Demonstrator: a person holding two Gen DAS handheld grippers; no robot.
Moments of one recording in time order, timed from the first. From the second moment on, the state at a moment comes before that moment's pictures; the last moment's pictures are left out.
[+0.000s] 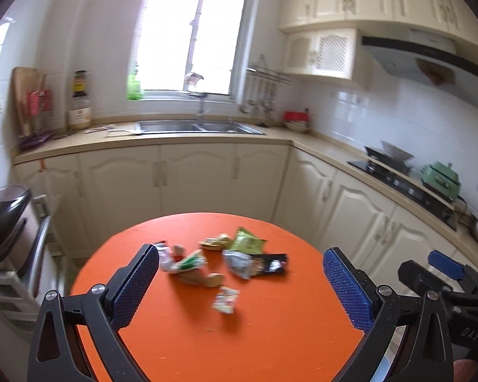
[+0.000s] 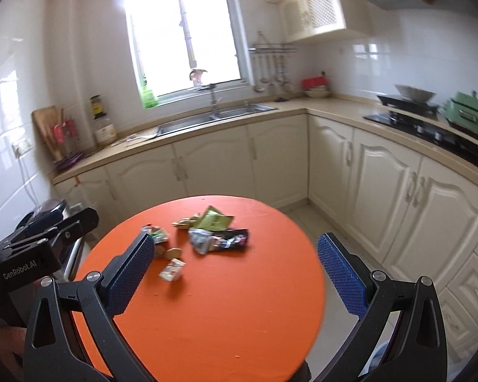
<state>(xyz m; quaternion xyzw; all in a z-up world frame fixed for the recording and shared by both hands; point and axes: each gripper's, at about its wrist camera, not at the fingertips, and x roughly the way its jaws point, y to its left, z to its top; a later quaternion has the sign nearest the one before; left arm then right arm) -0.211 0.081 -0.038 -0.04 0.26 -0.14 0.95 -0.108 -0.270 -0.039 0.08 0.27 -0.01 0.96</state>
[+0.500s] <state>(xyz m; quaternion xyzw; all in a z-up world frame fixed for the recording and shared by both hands) -0.173 0.098 -0.076 -0.04 0.31 -0.09 0.95 -0.063 -0.256 -0.065 0.06 0.30 0.01 0.95</state>
